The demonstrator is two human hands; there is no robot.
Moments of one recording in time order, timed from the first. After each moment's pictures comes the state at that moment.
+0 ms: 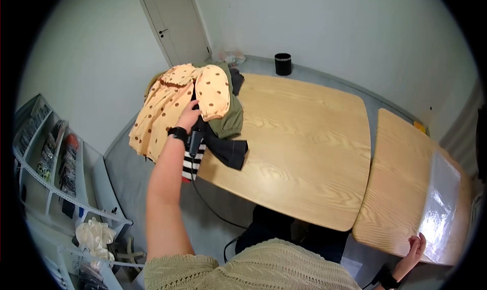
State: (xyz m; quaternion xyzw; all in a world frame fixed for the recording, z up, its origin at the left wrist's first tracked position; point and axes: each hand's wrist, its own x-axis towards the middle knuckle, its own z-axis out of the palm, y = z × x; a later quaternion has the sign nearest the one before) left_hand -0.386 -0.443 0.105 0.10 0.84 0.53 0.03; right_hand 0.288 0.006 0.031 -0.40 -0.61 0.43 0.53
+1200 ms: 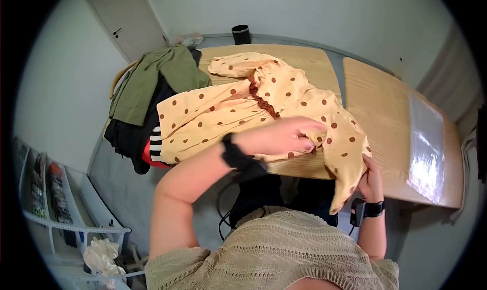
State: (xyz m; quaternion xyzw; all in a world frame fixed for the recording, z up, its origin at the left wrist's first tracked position) left_hand -0.098 -0.241 0.145 0.60 0.56 0.39 0.42; right_hand 0.158 -0.038 0.011 -0.26 -0.36 0.86 0.26
